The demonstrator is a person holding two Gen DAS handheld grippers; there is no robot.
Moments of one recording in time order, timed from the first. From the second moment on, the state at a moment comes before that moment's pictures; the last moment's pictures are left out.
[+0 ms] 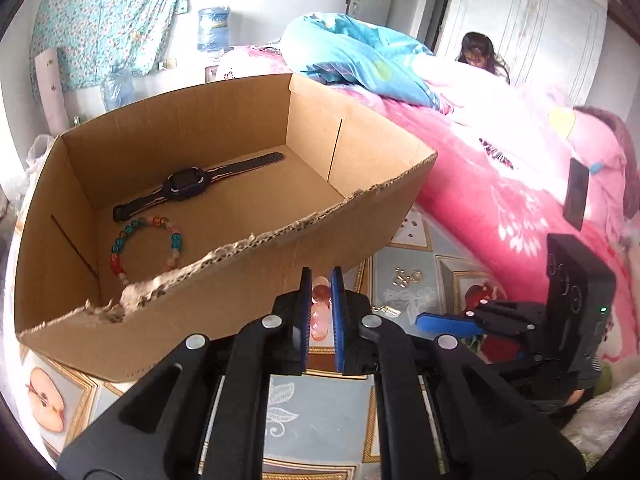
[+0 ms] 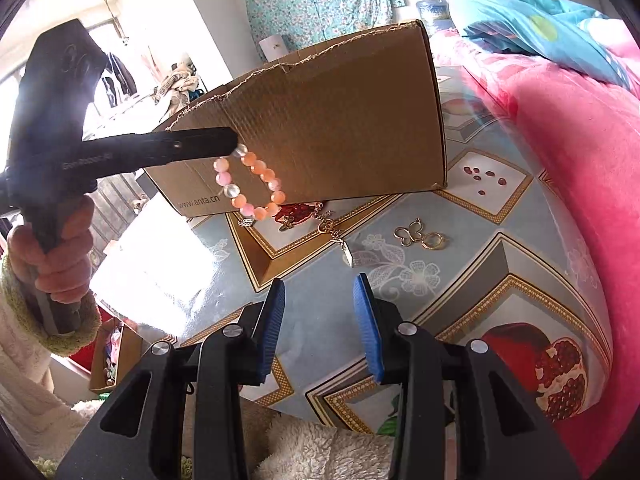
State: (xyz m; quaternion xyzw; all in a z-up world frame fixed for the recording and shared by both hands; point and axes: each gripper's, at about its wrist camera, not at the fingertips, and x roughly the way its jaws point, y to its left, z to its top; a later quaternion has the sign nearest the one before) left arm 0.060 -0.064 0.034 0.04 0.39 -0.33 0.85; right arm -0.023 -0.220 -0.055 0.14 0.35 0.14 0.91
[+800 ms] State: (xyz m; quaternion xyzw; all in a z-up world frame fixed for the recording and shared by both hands) left arm 0.038 0.027 0.003 -0.02 0.42 -0.19 0.89; right arm -0.031 -0.200 -0.051 0.11 0.36 0.11 0.92
